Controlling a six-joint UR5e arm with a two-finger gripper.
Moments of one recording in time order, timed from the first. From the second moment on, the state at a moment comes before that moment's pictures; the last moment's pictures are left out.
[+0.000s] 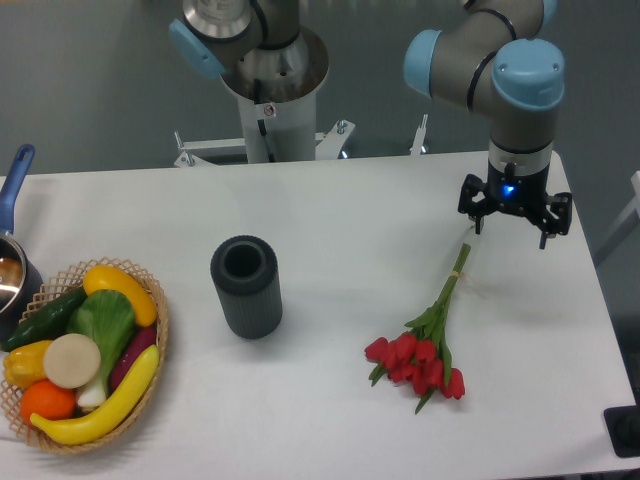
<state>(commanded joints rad) 2.83 -1.85 -1.73 -0.86 1.56 1.26</state>
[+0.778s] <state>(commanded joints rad) 2.82 -1.86 -1.76 -0.86 1.56 1.25</state>
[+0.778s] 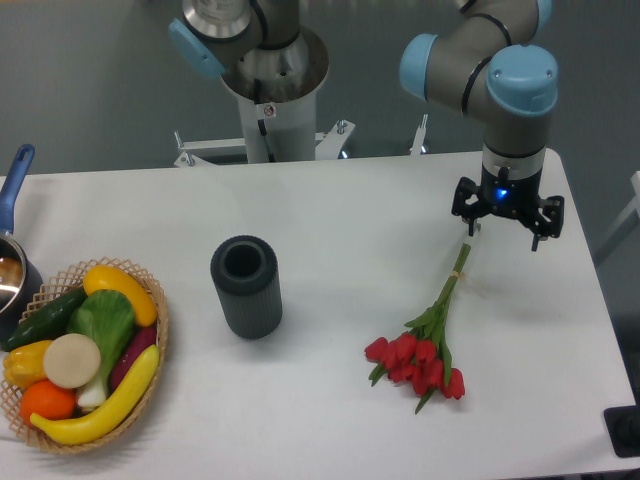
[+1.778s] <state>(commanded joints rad) 2.80 -1.87 -1.79 -0.86 1.55 1.25</state>
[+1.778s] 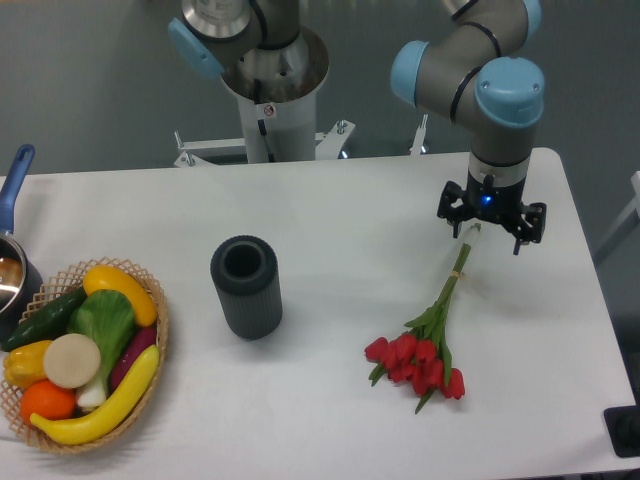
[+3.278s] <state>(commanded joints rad) 2.72 -2.07 -1.78 -0.77 1.56 1.24</state>
